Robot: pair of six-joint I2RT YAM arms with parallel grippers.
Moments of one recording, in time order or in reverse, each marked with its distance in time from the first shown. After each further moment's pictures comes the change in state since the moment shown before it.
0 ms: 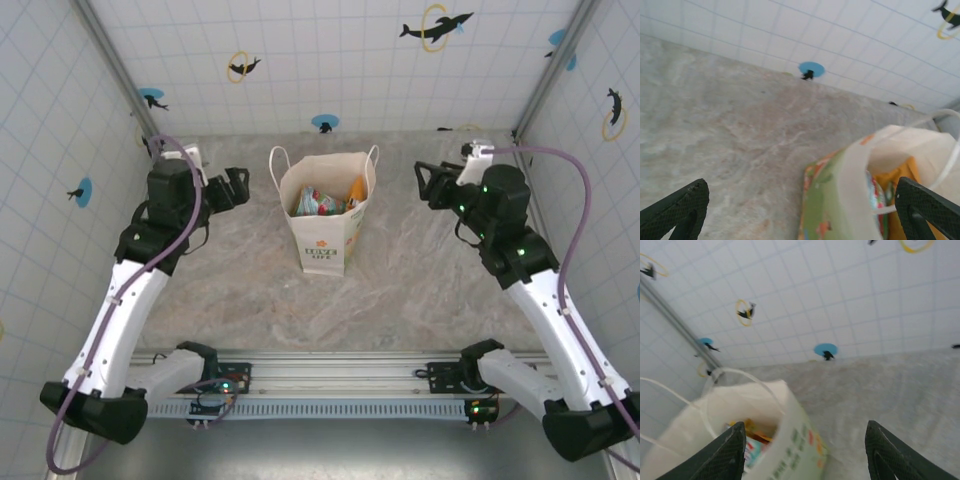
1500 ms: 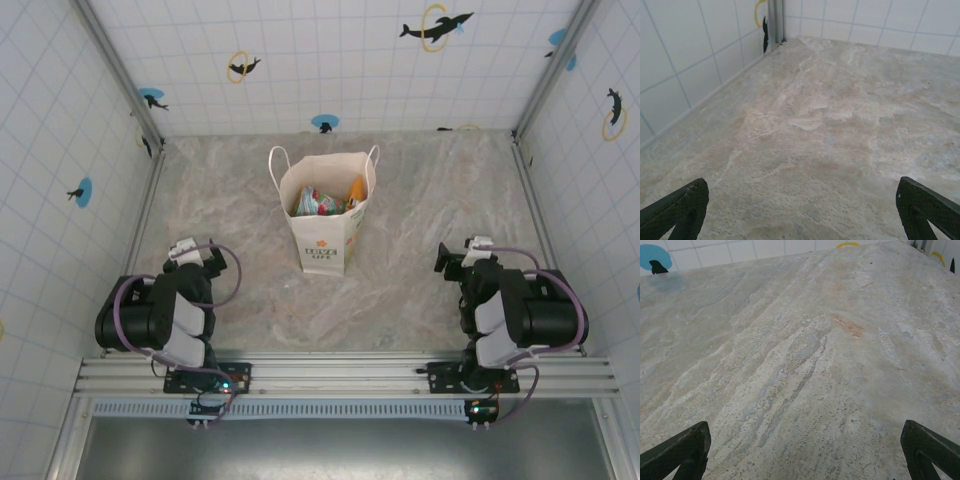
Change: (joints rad) left arm 0.298 0.505 -1.190 1.897 -0.248 0.358; right arm -0.343 0.591 -1.031 1.521 0.074 -0.272
